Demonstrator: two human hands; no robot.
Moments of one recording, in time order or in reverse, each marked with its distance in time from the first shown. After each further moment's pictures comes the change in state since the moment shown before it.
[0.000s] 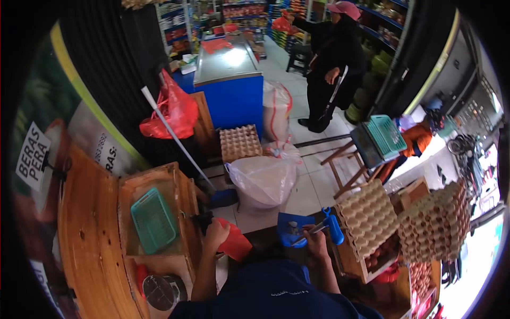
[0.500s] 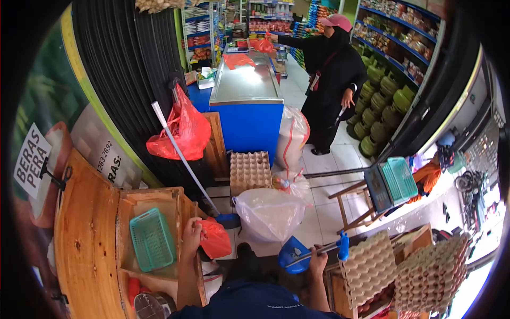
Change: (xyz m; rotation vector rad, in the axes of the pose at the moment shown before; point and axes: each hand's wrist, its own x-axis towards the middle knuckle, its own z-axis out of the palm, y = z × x) left_hand 0.098 -0.017 -0.074 -1.042 0.154 0.058; right_hand 0.115 0.059 0.020 0.066 0.450 0.232
